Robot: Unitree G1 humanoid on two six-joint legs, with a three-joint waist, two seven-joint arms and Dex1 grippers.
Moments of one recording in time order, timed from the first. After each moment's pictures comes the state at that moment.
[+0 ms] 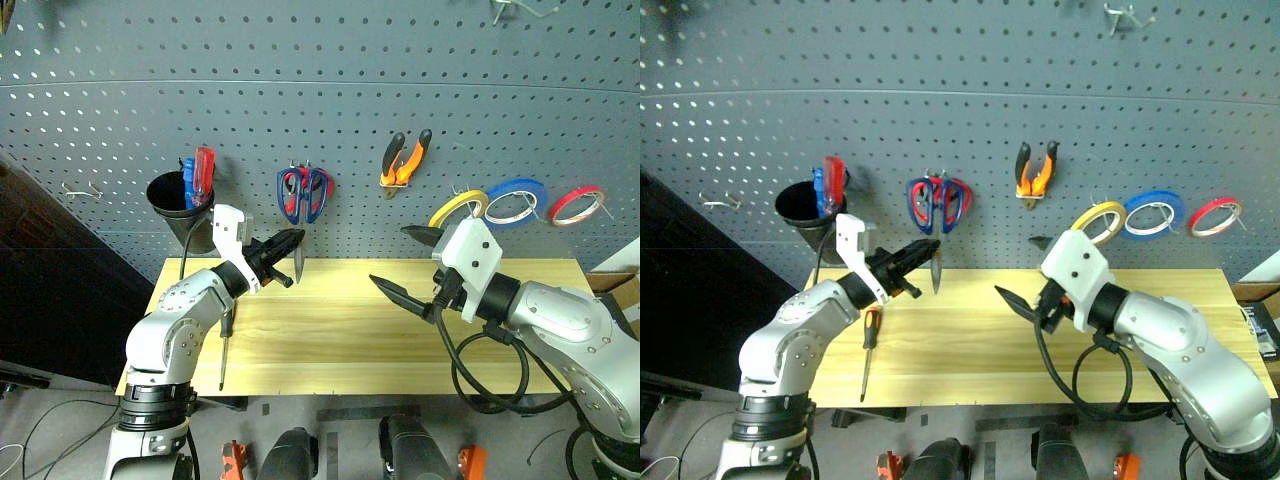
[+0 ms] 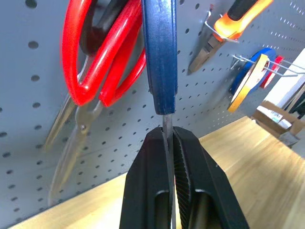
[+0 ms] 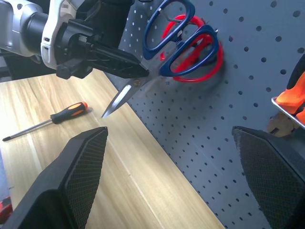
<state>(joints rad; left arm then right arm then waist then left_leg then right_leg) -0.35 0.40 0.14 -0.21 -0.60 0.63 -0.56 -0.34 -0.65 0.06 -0.86 0.45 0.88 0.46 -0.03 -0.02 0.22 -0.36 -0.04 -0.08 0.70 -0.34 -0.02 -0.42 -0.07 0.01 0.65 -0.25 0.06</state>
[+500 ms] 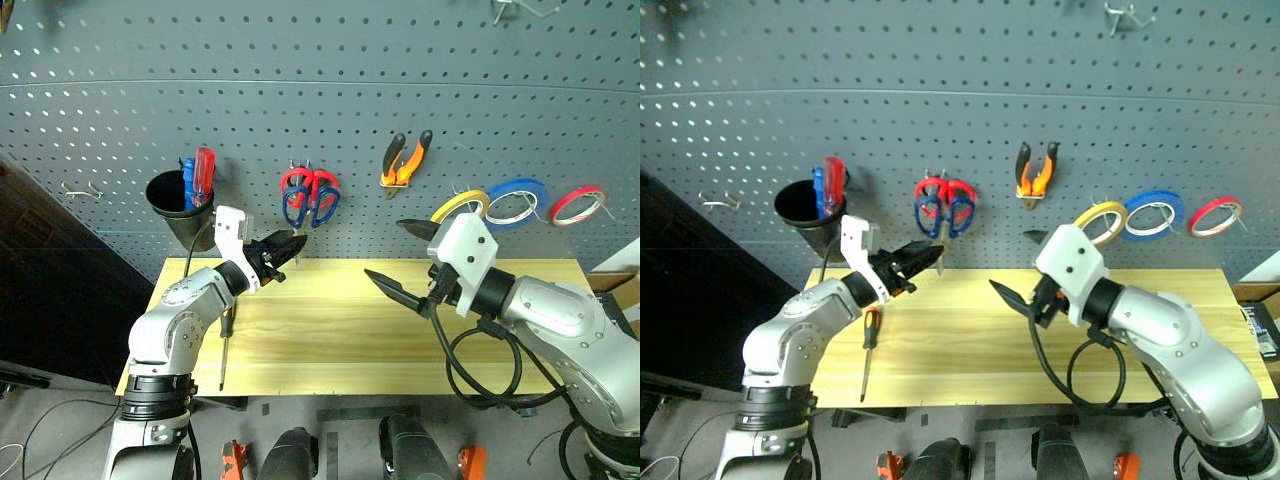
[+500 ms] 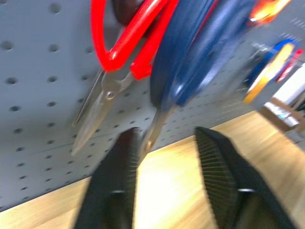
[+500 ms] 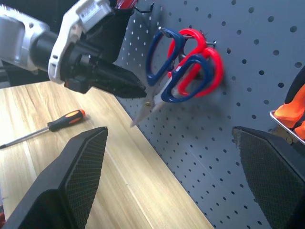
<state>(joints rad) -0.39 0.40 0.13 -0.08 -0.55 0.60 -0.54 -0.37 -0.62 0.08 -0.85 0.43 0.86 0.45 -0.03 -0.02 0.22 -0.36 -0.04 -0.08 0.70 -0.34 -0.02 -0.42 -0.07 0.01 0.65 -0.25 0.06</state>
